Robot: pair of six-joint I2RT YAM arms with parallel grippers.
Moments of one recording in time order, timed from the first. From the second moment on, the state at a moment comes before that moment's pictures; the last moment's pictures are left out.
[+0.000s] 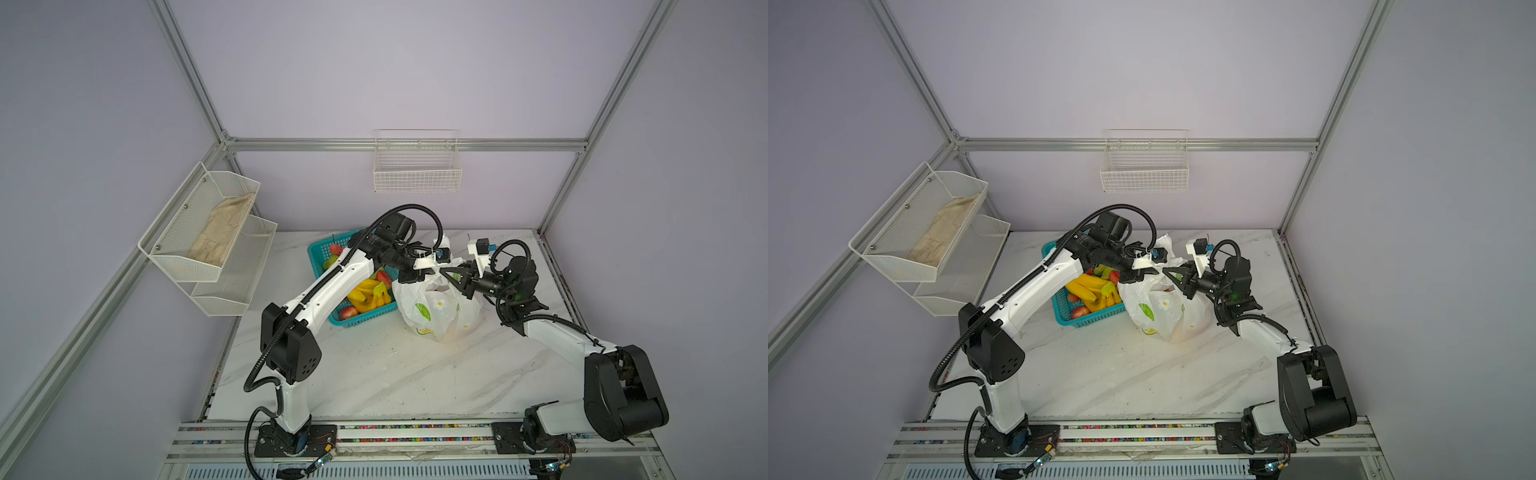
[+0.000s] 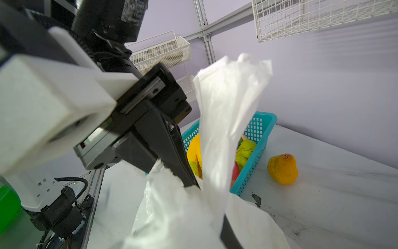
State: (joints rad) left arm -0.61 1.89 1.93 -0.88 0.49 0.97; right arm 0.25 1.40 0.77 0.64 -0.91 0.28
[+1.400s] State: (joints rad) left arm -0.61 1.93 1.97 -0.94 0.52 0.97; right arm 0.25 1.37 0.74 0.70 -0.91 0.28
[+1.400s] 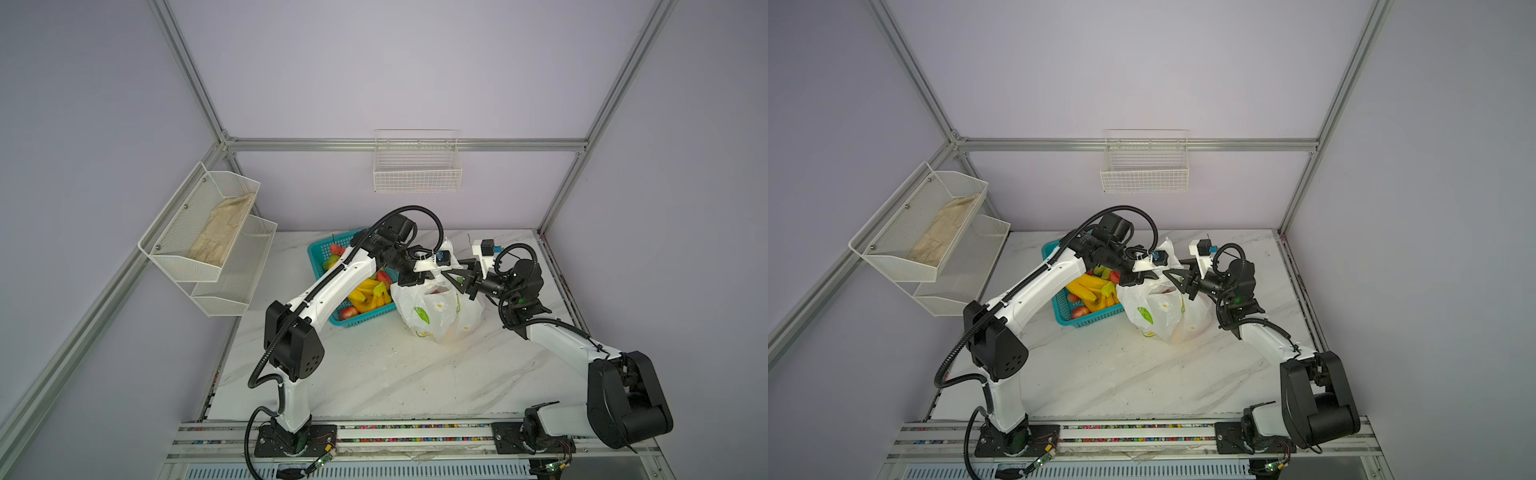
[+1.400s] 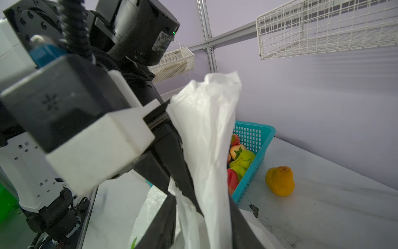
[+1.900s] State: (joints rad) left arm -0.61 1.95 1.98 -0.94 0.55 0.91; right arm 0.25 1.37 0.74 0.68 -0.89 0.26
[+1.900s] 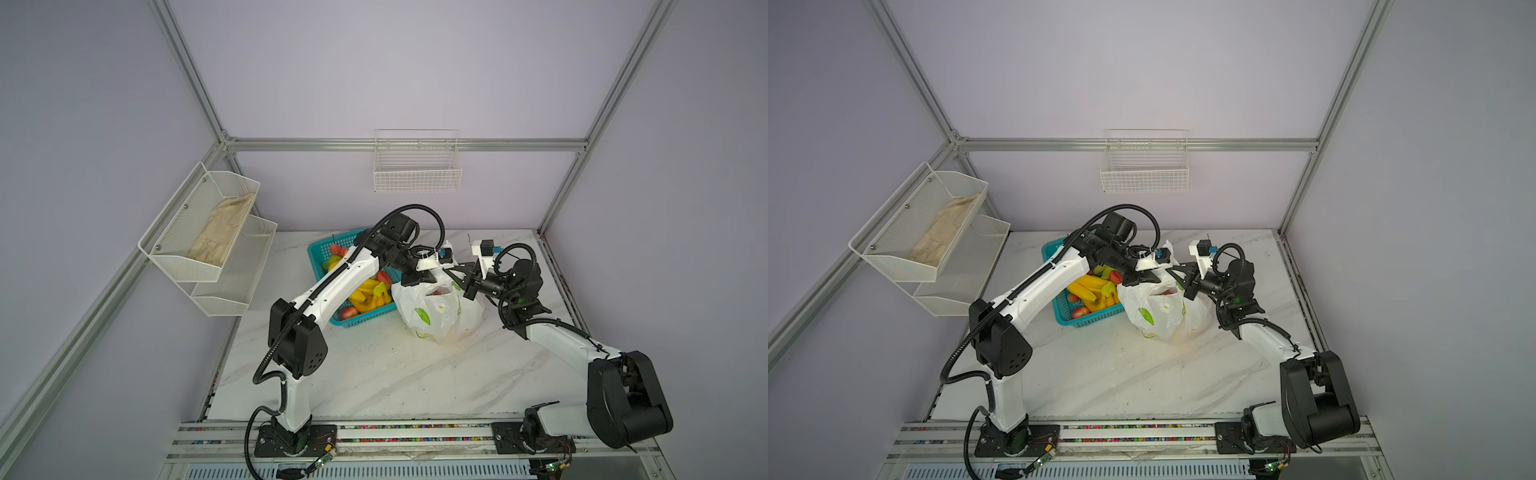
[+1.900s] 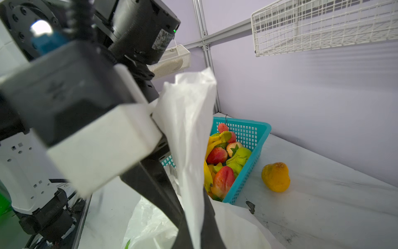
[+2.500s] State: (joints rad) left arm -0.54 1.87 1.90 -0.59 0.90 0.48; right arm 0.28 1.35 0.73 0.64 -0.91 0.24
